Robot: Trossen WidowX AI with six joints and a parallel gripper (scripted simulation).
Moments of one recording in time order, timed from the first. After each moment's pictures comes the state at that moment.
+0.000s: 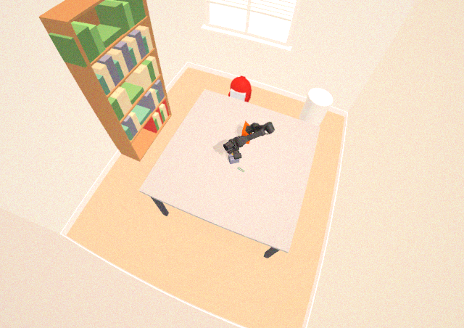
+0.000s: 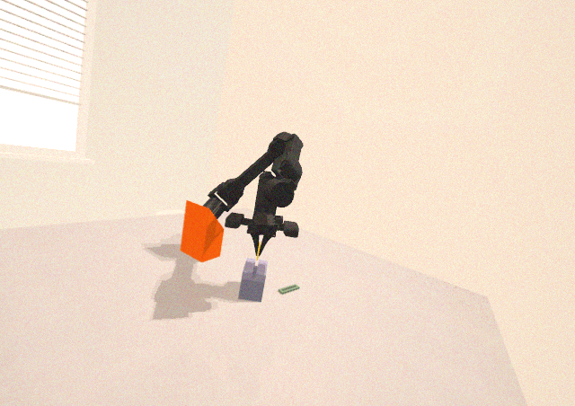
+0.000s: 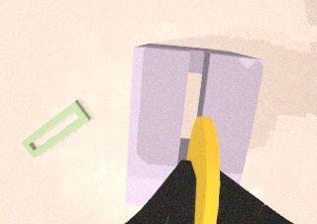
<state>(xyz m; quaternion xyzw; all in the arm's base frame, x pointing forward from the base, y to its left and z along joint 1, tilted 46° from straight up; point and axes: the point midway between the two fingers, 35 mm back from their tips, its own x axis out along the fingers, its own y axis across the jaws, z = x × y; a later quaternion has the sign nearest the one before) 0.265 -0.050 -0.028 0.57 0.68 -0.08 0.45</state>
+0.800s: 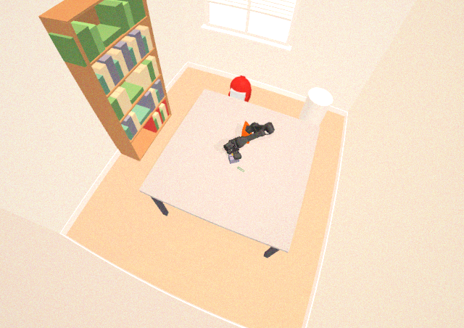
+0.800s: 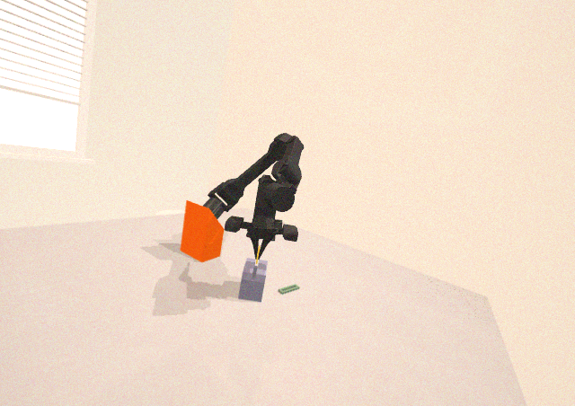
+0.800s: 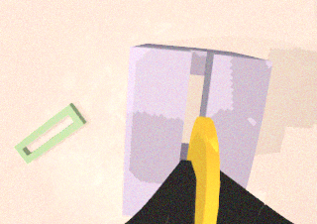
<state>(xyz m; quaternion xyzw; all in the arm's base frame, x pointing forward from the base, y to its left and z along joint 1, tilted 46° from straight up) 0.265 -0.043 -0.035 0.57 0.68 -0.08 0.45</state>
